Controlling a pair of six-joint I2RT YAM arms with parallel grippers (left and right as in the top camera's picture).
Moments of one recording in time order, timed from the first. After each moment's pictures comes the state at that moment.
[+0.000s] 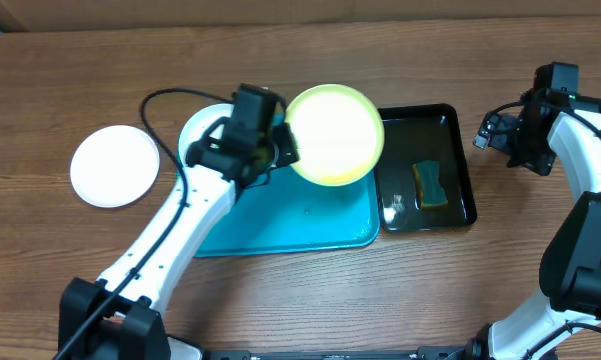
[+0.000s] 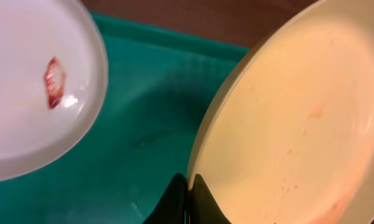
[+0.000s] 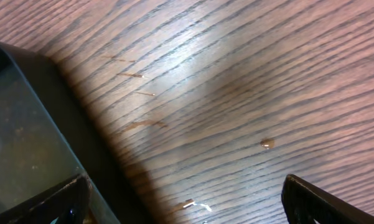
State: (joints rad) left arm -0.41 1.58 1.22 -0.57 0.06 -0.63; right arm -0.23 1.88 1.41 -0.86 -0.04 0.23
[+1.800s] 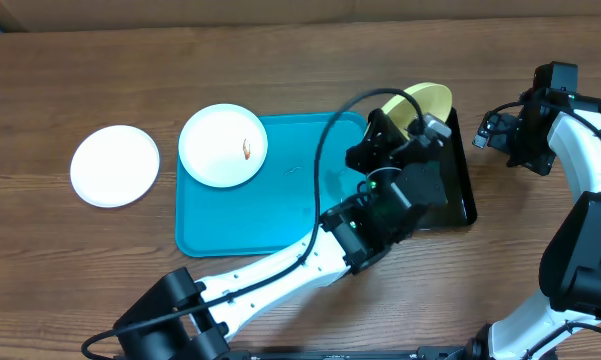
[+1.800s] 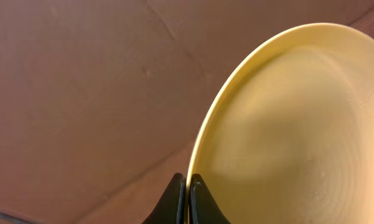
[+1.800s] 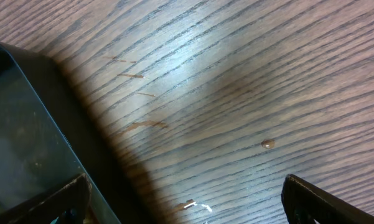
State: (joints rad) left arm -1.03 1.72 1.22 0.24 -1.00 0.44; right arm -0.23 1.88 1.41 -0.86 -0.04 0.23
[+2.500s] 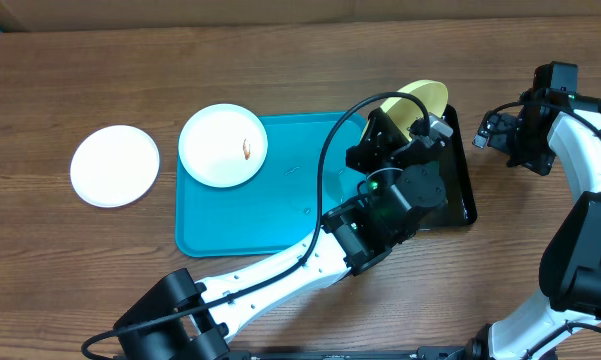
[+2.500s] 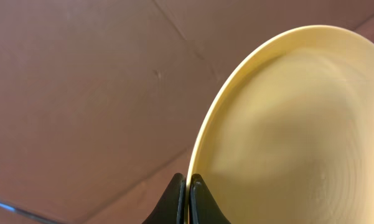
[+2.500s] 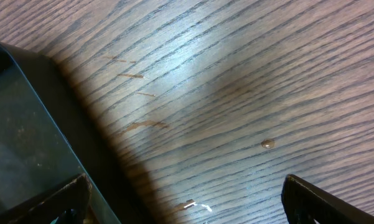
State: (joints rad) left arm -1.03 1.72 1.22 0.24 -1.04 0.45; right arm -0.23 1.88 1.41 -0.86 -0.04 0.23
